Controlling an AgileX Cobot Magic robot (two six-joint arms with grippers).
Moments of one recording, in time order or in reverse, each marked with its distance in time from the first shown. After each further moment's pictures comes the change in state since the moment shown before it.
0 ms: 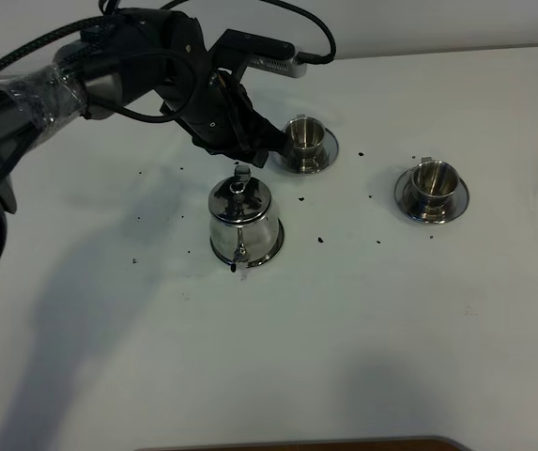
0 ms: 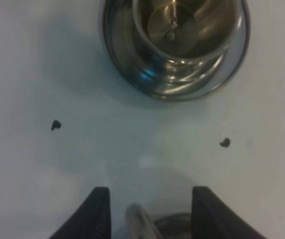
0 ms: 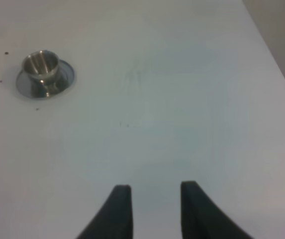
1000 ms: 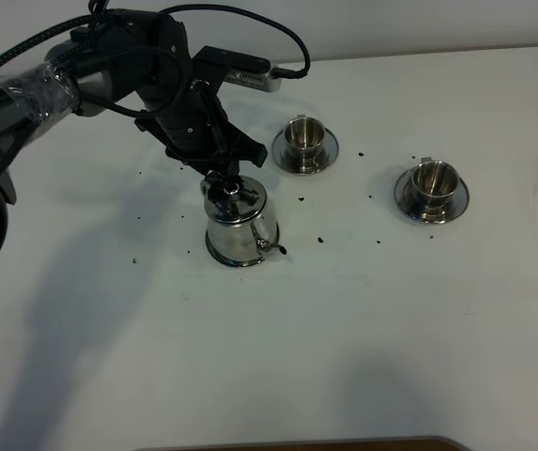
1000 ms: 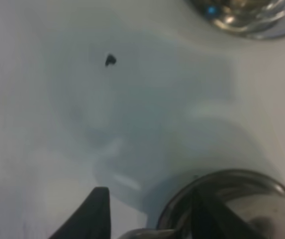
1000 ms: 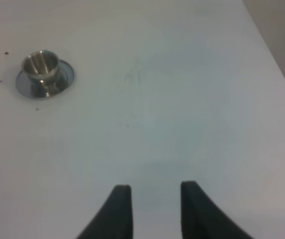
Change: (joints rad) left arm 0.055 0.025 -0.015 0.048 0.136 -0.026; right arm 0.000 0.000 0.000 0.000 0.000 0.000
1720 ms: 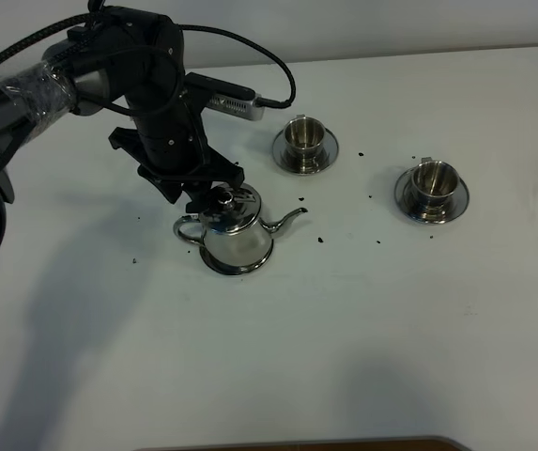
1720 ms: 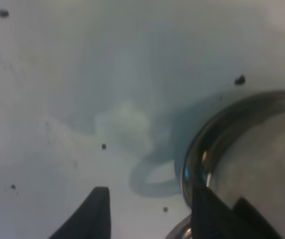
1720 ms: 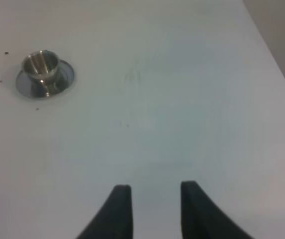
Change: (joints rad) left arm 0.004 0.000 0.000 0.089 0.221 -0.044; right arm 0.000 0.000 0.000 0.000 0.000 0.000
